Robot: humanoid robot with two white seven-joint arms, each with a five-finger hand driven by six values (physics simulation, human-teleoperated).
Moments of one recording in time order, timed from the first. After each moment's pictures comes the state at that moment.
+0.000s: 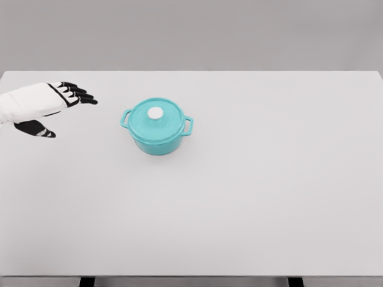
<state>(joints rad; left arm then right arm) -0.48 0.91 -0.35 -1.51 -0.39 -0.61 -0.54 0.01 0.00 0.71 -0.09 0.24 -0.04 0.08</state>
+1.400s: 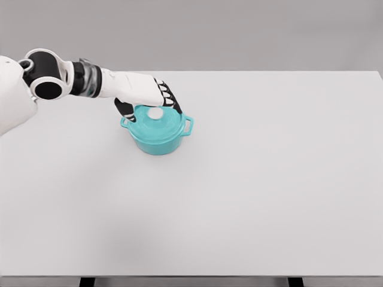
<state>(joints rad) -1.14 0.58 -1.11 -1.23 -0.38 -0.61 -0.59 0.02 0.00 0.71 -0.09 0.24 -0.04 0.08</state>
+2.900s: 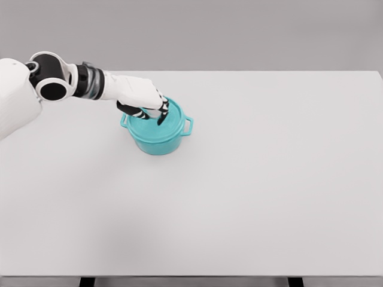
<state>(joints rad) -1.14 0.56 -1.12 -1.18 -0.38 -0.61 -0.61 0.02 0.00 0.71 -0.09 0.24 -0.04 0.08</state>
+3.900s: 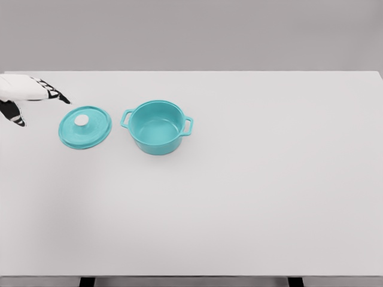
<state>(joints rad) -1.06 0.94 -1.03 -1.05 -0.34 -0.61 -0.60 0.02 0.00 0.71 -0.09 0.24 -0.04 0.08</state>
